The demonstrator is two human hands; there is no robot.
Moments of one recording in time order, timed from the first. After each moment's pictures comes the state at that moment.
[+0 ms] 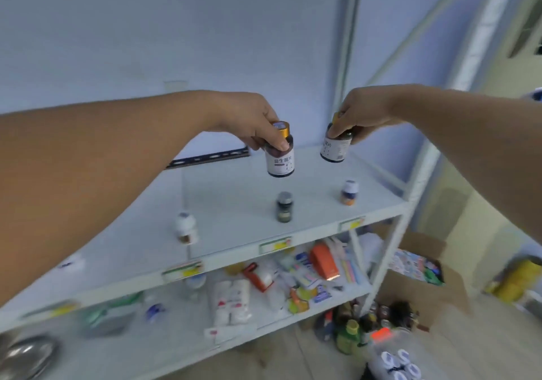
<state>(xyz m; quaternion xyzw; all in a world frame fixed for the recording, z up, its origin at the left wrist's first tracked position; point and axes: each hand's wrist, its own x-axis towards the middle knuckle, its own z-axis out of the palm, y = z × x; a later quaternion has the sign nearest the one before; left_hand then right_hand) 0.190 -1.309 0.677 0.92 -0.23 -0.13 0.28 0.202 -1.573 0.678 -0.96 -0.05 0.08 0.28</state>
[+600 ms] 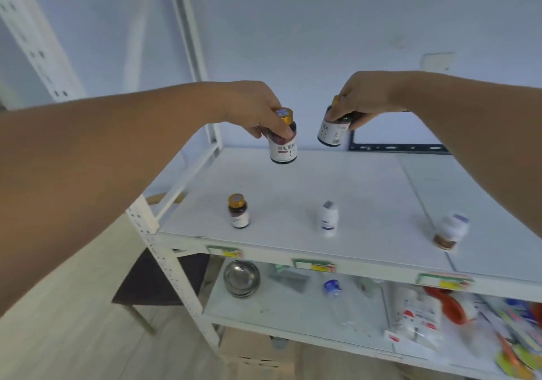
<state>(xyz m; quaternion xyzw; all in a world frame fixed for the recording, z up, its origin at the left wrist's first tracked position) 0.092 -0.788 0.660 0.97 0.03 -0.05 0.25 0.228 -1.005 0.649 -0.90 -0.30 0.13 0.28</state>
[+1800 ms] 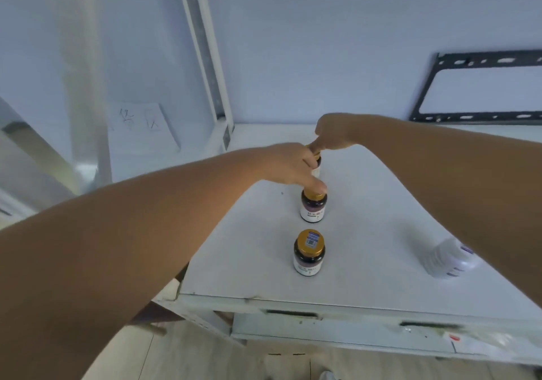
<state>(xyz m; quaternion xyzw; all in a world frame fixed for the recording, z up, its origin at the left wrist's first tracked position) 0.236 -0.603 0.461 0.95 -0.06 -0.21 0.23 0.349 -0.734 0.474 -0.94 -0.28 0.19 0.03</state>
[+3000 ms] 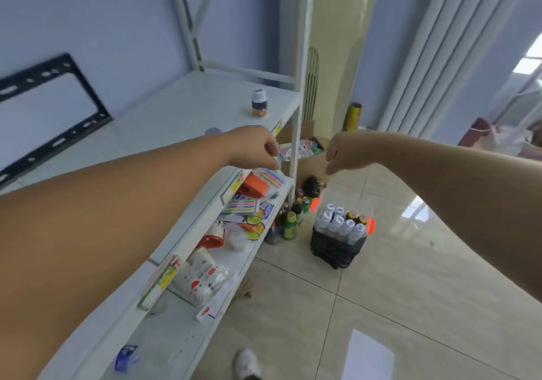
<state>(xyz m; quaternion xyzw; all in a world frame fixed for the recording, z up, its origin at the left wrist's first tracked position) 0.217 -1.354 0.477 0.80 -0.55 -0.21 0.11 0.041 -1.508 0.478 -0.95 0.26 0.19 0.06</state>
